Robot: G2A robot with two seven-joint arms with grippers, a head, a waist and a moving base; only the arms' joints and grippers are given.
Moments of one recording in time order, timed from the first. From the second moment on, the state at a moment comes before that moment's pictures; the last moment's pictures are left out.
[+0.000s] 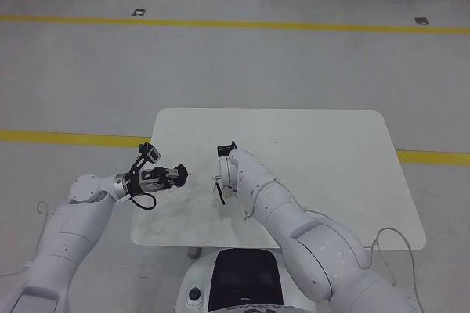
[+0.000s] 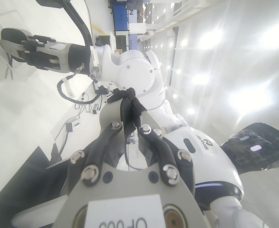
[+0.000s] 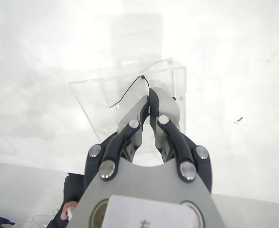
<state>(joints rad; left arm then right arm) 1.14 -0.98 -1.16 -1.04 -0.79 -0.34 -1.39 -0.67 -1.99 1.27 -0.28 -1.44 0.34 0.89</state>
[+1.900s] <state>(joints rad) 1.14 -0.98 -1.16 -1.04 -0.79 -0.34 -1.39 -1.15 -1.85 1.19 -1.19 -1.34 0.34 0.93</state>
